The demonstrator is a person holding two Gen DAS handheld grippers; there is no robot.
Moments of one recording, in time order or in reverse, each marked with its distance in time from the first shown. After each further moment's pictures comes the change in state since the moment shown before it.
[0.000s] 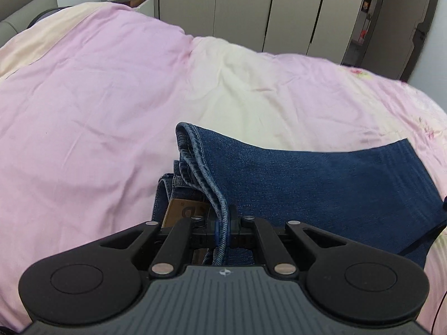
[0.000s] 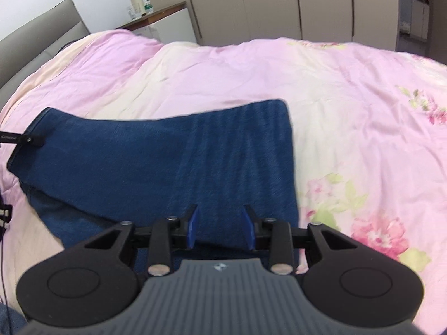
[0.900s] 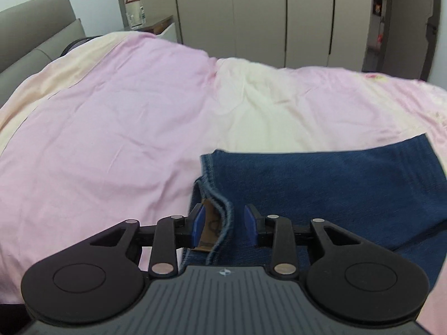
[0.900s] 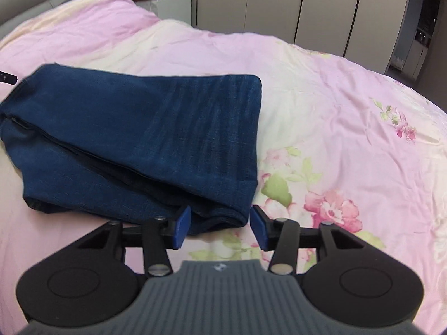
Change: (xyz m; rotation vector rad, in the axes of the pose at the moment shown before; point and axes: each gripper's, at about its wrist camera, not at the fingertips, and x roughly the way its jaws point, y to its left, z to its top) left arm -0.051 -0.014 -0.025 0.031 -0.117 0.136; right arm -0.017 -0.003 -0.050 -0.190 0.007 -0.140
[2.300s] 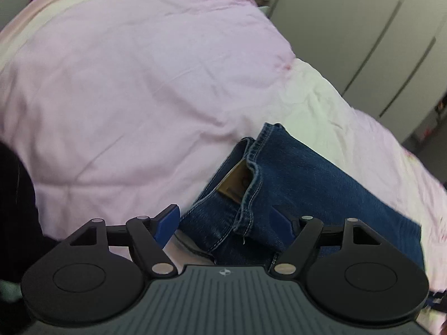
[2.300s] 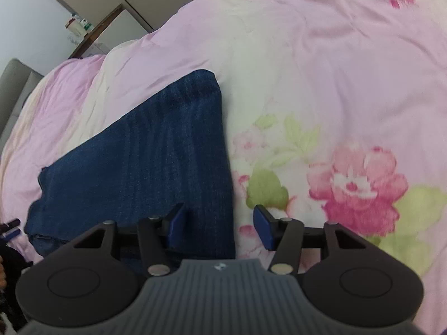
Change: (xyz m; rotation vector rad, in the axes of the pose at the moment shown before) left arm 0.006 0.061 -0.068 -0.624 0.054 -0.009; right arm 0.066 -0.097 -0.001 0.605 0.161 0.267
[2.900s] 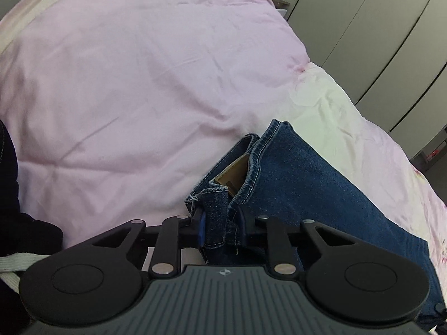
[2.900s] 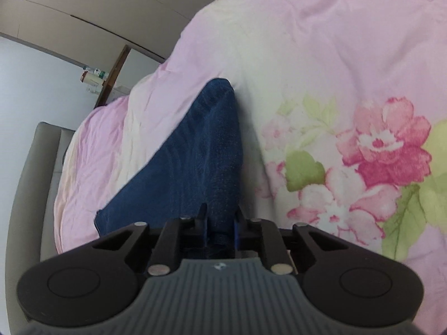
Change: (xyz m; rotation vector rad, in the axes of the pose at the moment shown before) left arm 0.016 -0.022 -0.003 -0.023 -0.016 0.056; right arm -0.020 0.001 -0.008 0.240 -0.071 0.216
